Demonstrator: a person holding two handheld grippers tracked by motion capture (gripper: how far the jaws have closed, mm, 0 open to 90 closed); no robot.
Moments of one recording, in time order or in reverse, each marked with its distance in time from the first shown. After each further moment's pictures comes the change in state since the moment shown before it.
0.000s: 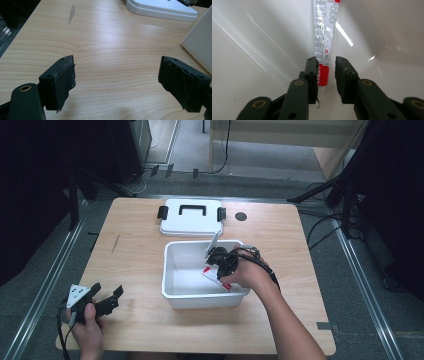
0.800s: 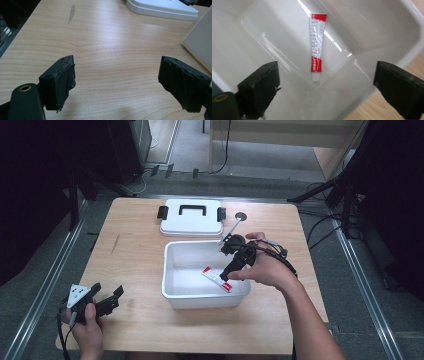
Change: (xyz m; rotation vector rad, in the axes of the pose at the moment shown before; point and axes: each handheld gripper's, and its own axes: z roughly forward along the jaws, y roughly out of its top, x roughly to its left) left arm 0.000 0.000 0.000 0.004 0.002 0.006; right arm -0.010 -0.036 -0.072 -0.211 0.018 0.057
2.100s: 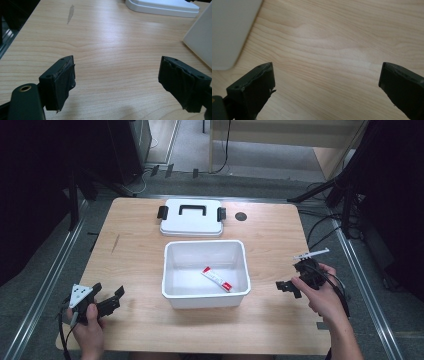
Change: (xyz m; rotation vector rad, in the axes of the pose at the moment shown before) left arm -0.004 0.000 0.001 0.007 0.010 0.032; right arm -0.096 -0.176 0.022 -0.211 -0.088 0.477
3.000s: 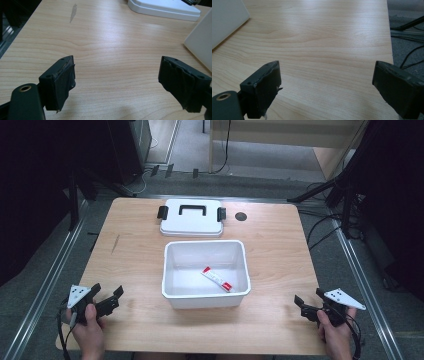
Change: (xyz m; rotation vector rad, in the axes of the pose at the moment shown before) left arm 0.002 -0.001 -0.001 -0.008 0.006 -0.038; right arm -0.044 -0.123 0.026 -0.558 -0.027 0.065
